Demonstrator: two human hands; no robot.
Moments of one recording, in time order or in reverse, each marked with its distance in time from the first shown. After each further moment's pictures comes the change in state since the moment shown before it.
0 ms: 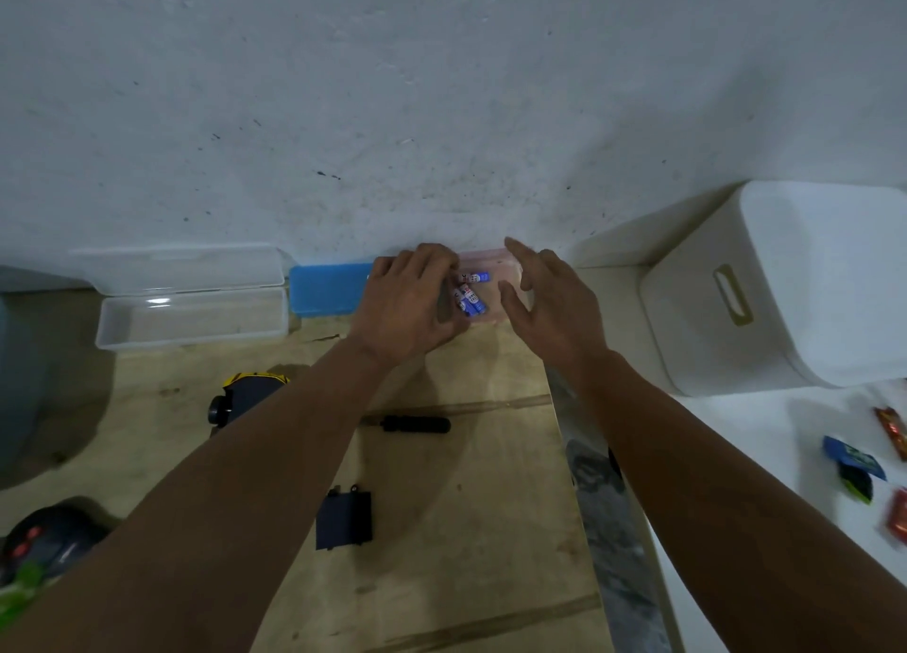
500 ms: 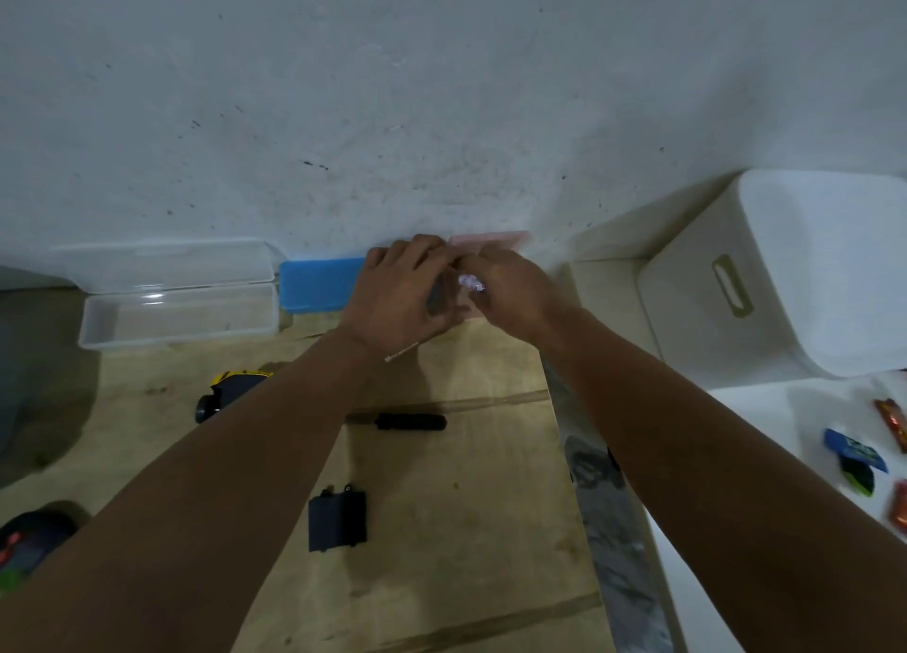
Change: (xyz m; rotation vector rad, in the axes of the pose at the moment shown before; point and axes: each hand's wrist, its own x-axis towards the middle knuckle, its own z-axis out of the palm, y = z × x) left_hand 0.004 -0.006 0.002 0.001 -0.016 0.058; right_hand 0.036 -0.019 0.015 -0.042 -0.435 -0.155
